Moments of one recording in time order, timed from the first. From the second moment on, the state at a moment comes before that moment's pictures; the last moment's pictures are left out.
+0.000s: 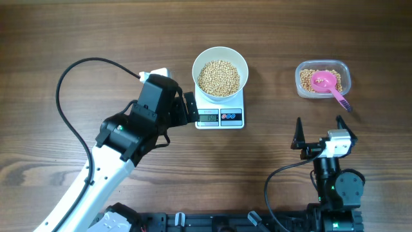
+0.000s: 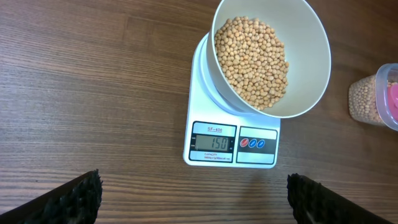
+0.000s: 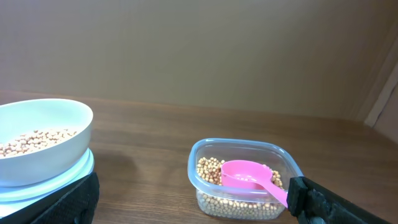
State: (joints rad) left arm -0.50 1.20 1.06 -0.78 -0.09 -0.63; right arm 0.00 0.02 0.01 0.00 -0.02 -0.09
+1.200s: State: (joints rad) left arm -0.50 1.20 1.06 -0.78 -0.09 -0.63; right arm 0.00 0.02 0.01 0.00 -0.02 -0.09
